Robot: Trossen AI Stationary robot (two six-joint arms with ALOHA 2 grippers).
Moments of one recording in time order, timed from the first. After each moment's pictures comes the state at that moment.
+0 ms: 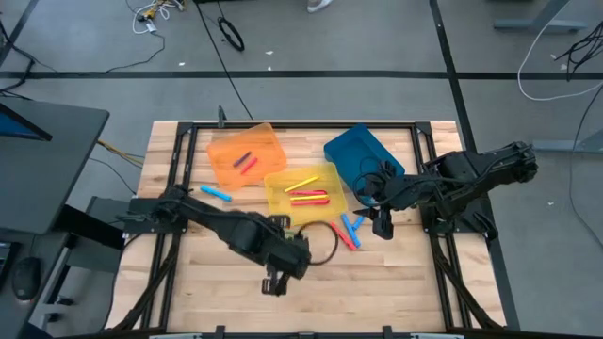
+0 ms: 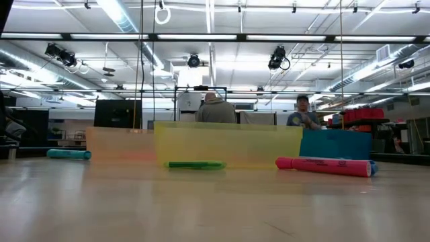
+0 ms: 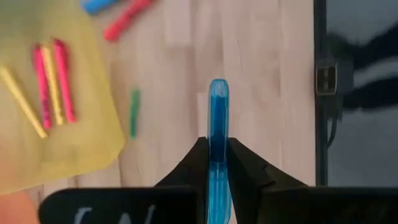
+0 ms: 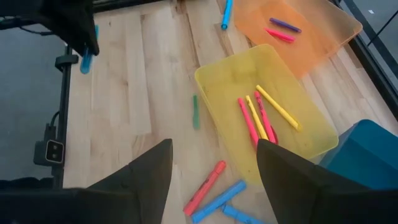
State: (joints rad) left arm -0.45 2.09 2.36 -1.51 -0.13 -0.38; right arm 0.35 1.33 1.60 -1.12 0.30 0.43
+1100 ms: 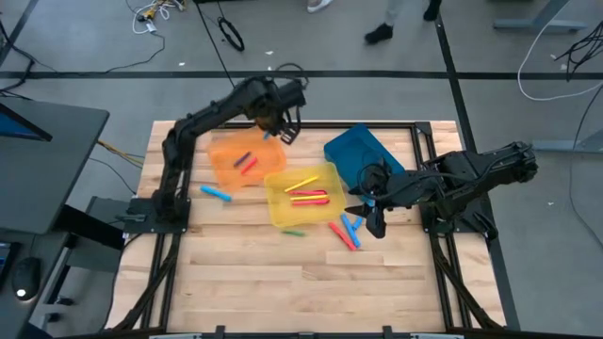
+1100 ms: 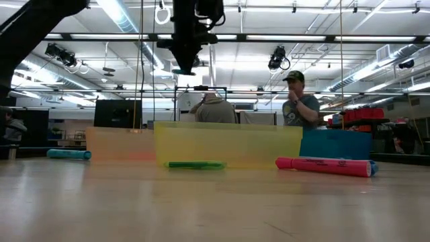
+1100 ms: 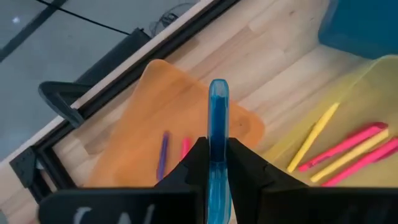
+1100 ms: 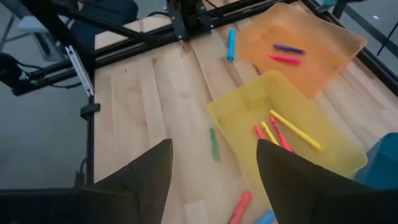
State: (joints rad) left arm 0.42 2.06 2.29 -1.57 -0.30 -0.47; right arm 0.35 1.33 1.60 -0.98 0.32 0.53
